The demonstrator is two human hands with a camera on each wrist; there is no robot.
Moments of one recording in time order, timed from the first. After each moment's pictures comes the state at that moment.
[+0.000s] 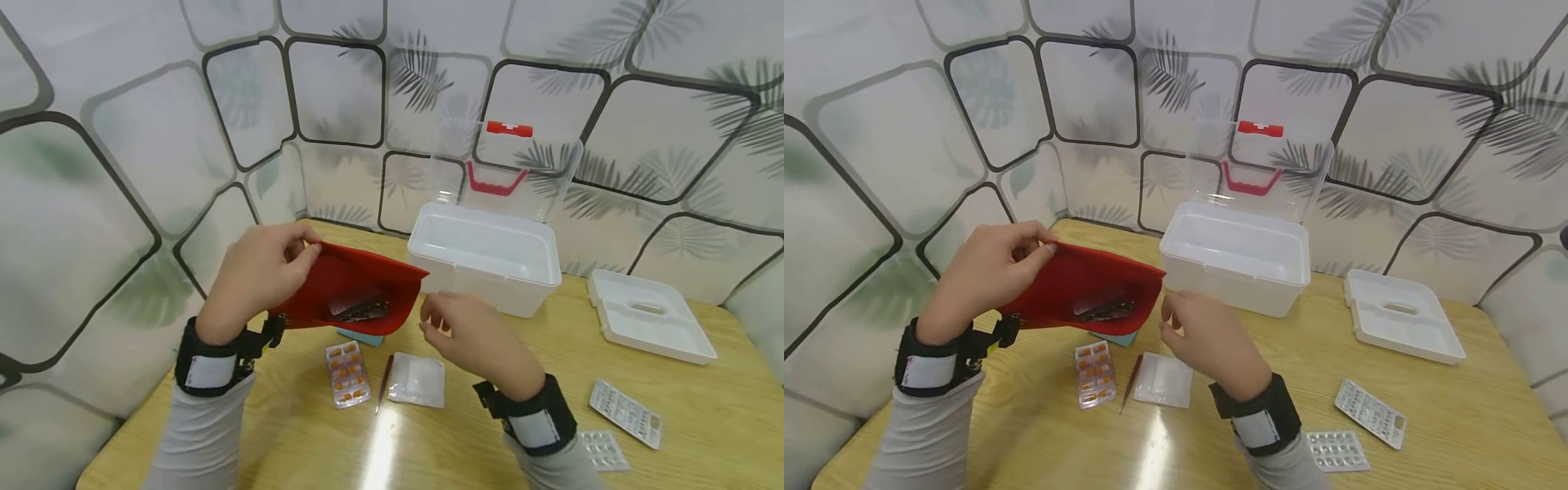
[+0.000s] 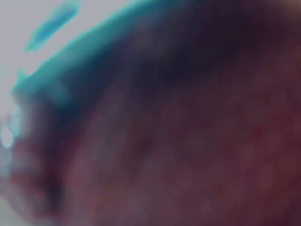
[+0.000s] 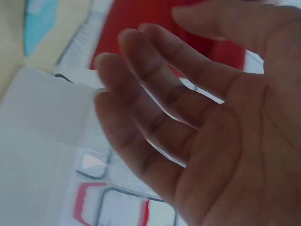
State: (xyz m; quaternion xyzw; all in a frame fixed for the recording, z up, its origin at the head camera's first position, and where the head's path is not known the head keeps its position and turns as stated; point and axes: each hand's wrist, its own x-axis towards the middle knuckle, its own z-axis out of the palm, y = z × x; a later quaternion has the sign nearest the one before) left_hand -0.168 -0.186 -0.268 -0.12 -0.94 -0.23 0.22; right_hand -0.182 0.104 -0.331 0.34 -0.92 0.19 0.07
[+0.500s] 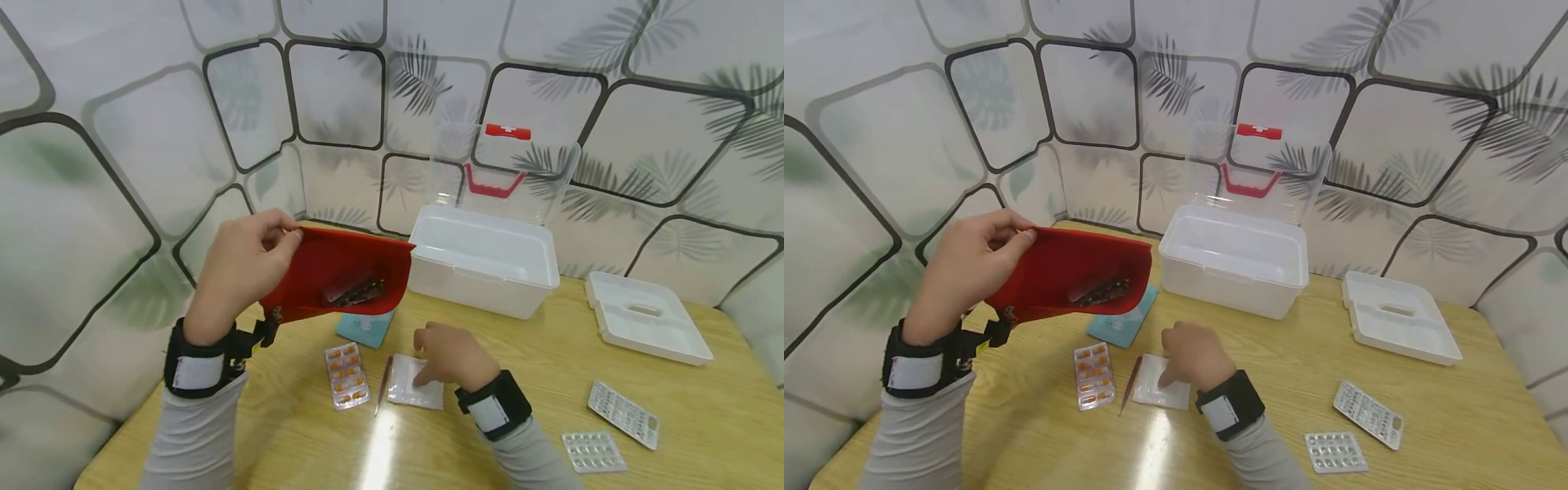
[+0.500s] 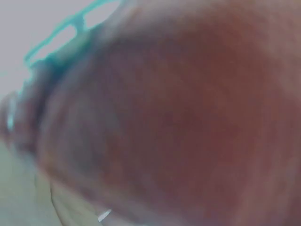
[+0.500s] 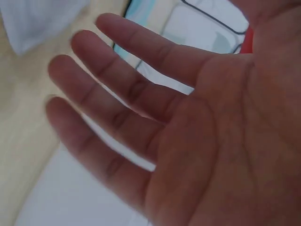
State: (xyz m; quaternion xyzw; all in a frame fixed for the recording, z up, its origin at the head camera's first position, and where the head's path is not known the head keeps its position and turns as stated) left_hand -0.163 -0.196 -0.261 -0.07 -0.91 -0.31 0.26; right_hand -0.197 0.085 -0.388 0.26 -0.95 0.09 -0.14
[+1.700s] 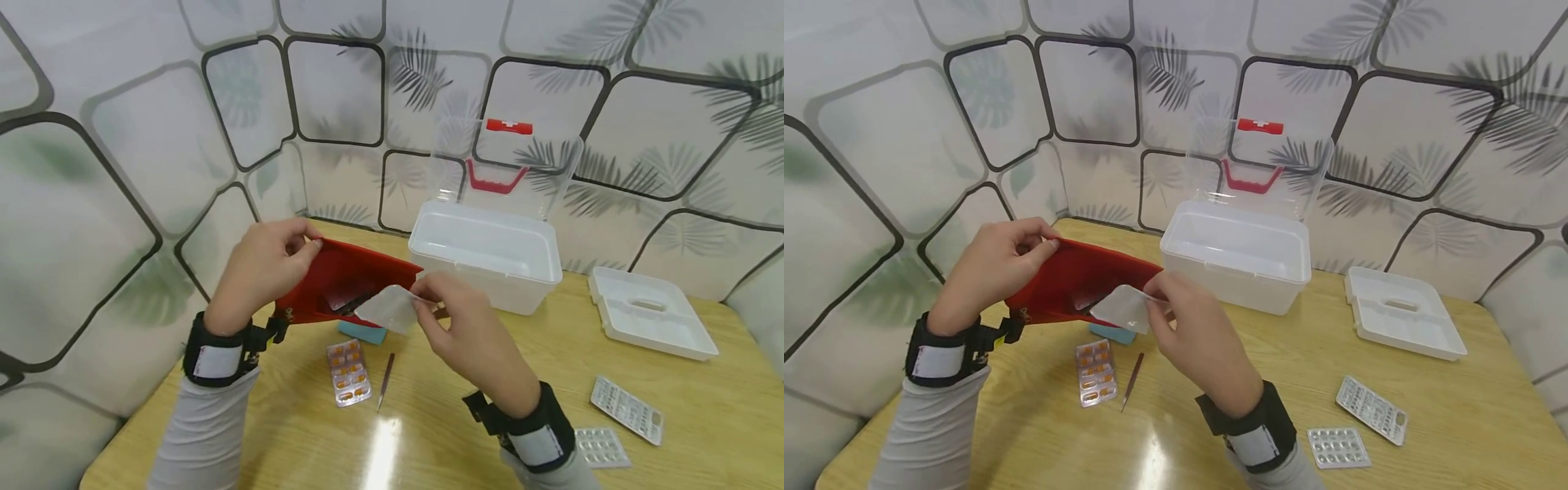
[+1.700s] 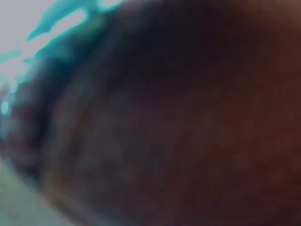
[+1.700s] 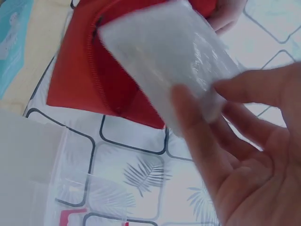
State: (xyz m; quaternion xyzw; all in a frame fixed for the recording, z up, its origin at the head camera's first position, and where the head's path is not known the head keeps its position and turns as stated) left_hand -0.180 -0.188 -0.273 -0.10 -0.93 -0.28 0.21; right_hand -0.162 0.088 -0.312 0.33 -0.86 0.36 0.13
